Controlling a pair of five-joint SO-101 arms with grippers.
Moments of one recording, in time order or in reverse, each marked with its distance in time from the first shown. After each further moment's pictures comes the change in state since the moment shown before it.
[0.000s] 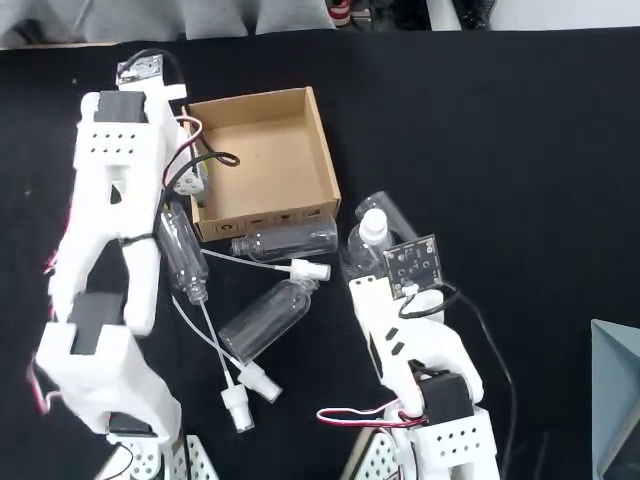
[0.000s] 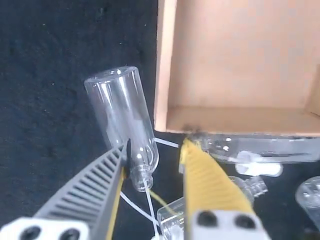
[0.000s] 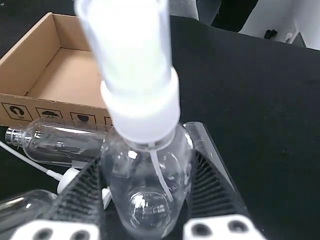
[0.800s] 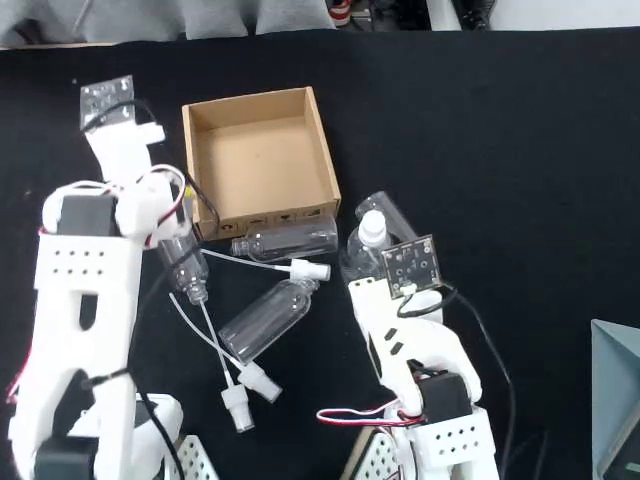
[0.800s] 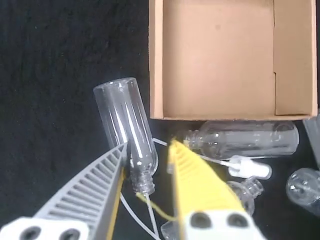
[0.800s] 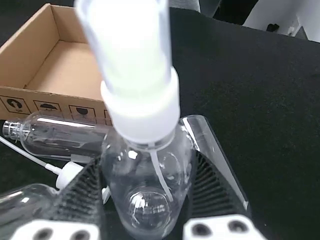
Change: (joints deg) left arm -0.1 -41.4 41.4 -20.9 -1.7; right arm 0.0 0.0 1.1 0.0 0.0
